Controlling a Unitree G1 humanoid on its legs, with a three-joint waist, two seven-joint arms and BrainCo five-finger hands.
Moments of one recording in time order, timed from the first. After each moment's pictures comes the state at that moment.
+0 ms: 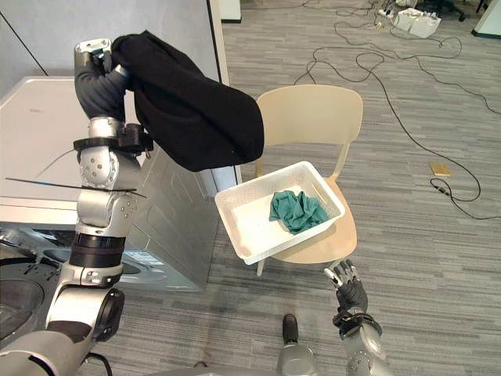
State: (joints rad) left arm -0.64 0.28 0.07 -0.01 -0.42 -0.18 0.24; right arm 0.14 -0.16 -0.14 0.51 0.70 -0.08 0.13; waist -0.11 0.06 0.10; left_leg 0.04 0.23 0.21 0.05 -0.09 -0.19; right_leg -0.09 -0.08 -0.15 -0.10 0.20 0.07
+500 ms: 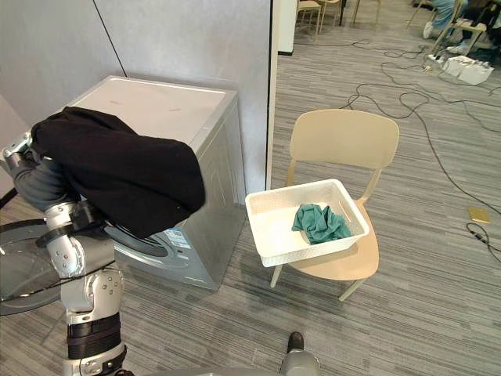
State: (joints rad) left arm -0.17 0.05 0.25 -0.38 -0.38 -0.26 0.26; right arm 0.25 -0.14 -0.72 1.12 0.37 0.02 -0.01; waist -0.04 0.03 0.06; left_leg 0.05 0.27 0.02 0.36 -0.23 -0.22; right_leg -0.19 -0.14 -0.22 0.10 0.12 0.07
